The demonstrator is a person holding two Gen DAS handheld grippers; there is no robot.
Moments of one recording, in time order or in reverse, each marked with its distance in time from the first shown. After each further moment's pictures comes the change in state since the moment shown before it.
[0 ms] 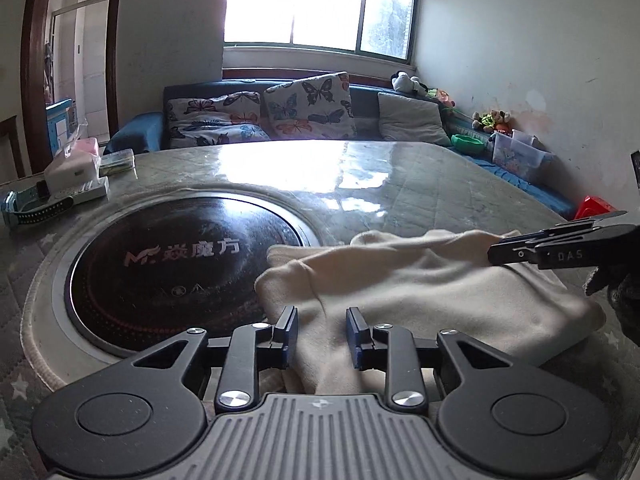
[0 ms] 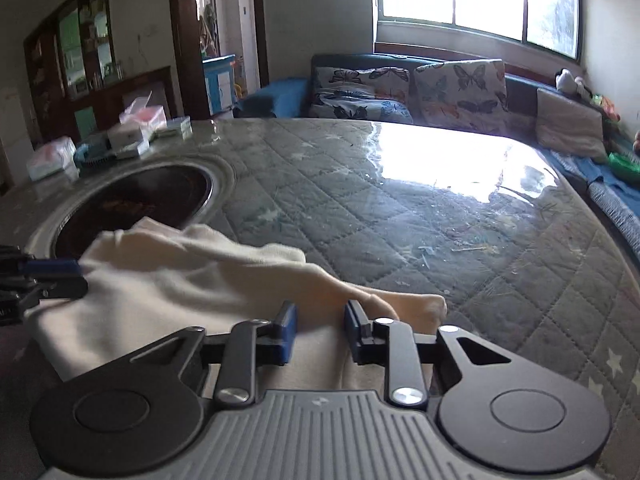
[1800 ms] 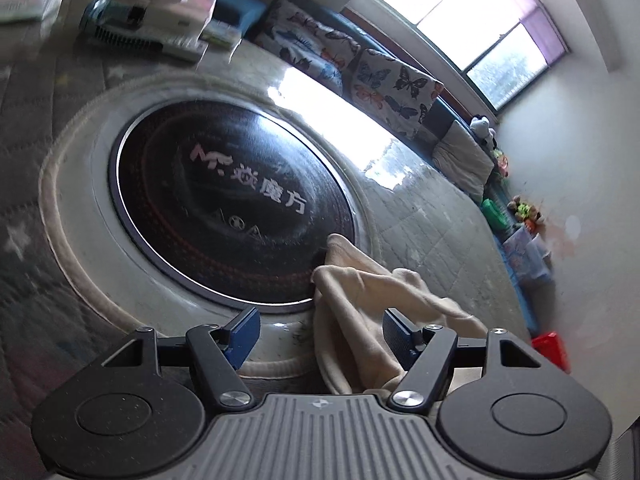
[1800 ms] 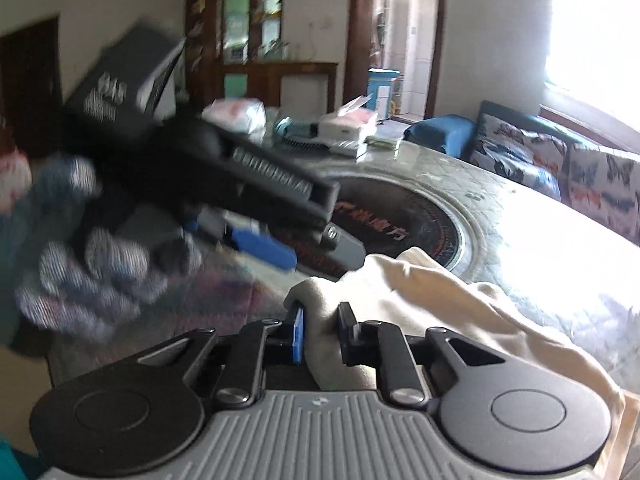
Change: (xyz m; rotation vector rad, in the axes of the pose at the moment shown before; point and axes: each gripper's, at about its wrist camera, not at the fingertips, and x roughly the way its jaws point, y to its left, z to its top) left arm -0.002 0.076 0.009 -0.660 0.162 -0.097; right arm -0.025 0.169 -0.004 -0.346 -0.056 0.333
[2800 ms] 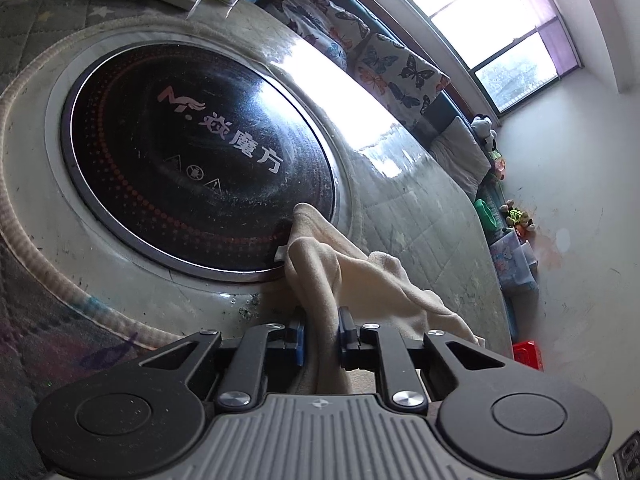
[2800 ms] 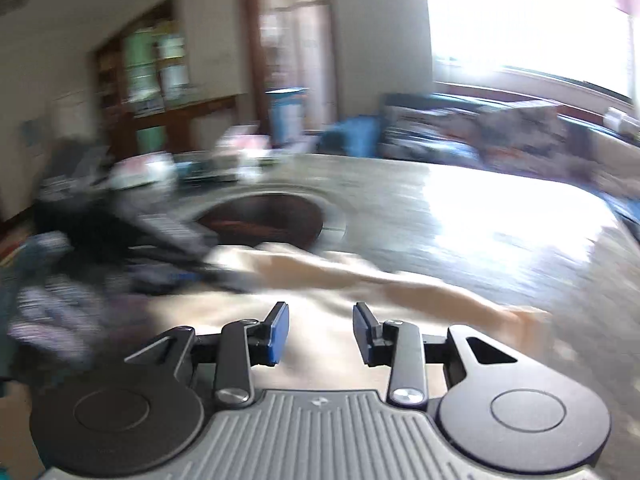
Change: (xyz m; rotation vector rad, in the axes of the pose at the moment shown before) left arm 0.027 -0.018 -0.013 -0.078 0.046 -0.025; right arm -0.074 -0.083 -0.042 0.275 -0.063 -0.237
